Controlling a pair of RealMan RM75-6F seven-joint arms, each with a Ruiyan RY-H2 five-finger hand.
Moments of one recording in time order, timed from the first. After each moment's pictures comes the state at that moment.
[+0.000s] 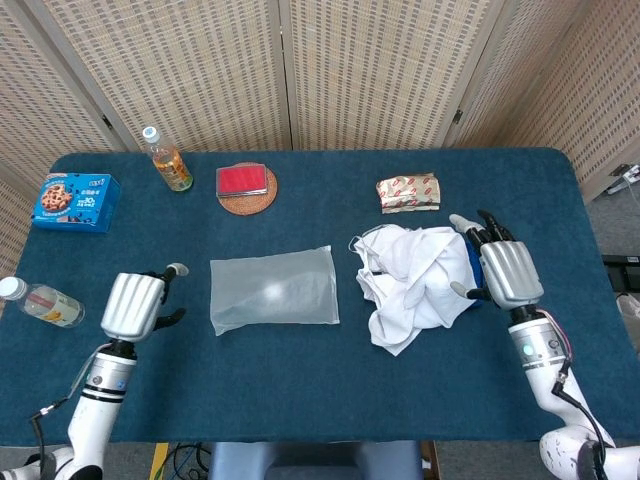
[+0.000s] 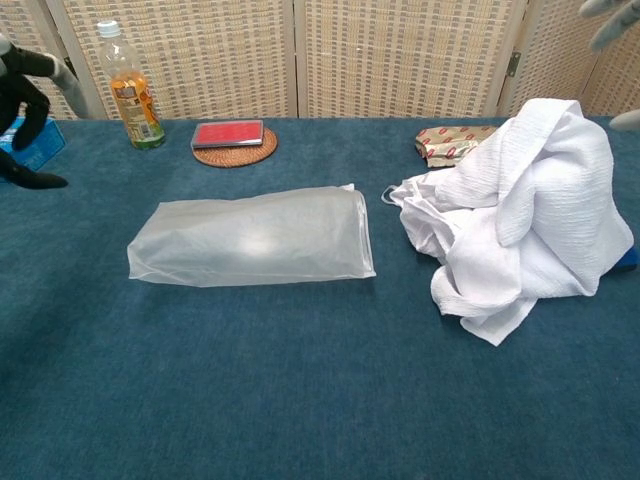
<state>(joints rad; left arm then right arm) -0.45 -1.32 -0.19 -1.80 1.31 1.36 0.57 0.46 -1.12 0.23 -1.85 -1.18 1.20 -0.22</state>
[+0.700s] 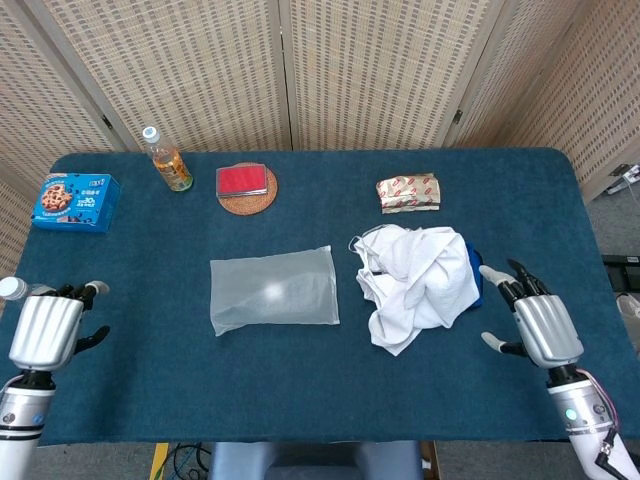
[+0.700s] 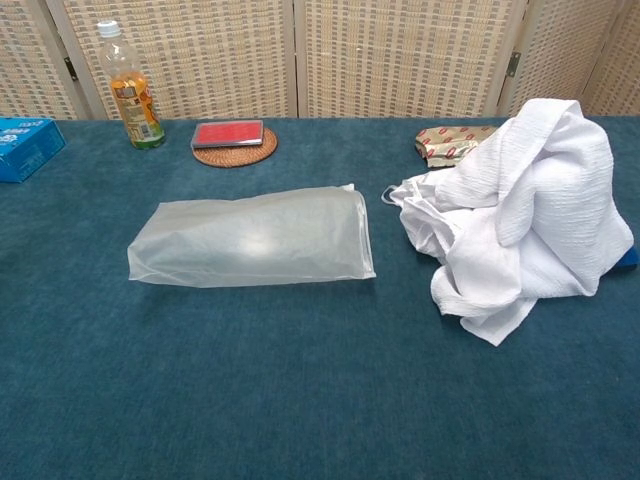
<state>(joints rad) -0.27 -1.07 -0.07 -1.80 1.46 1.49 0.45 0.25 -1.05 0.04 -1.86 -1.46 1.37 -0.10</state>
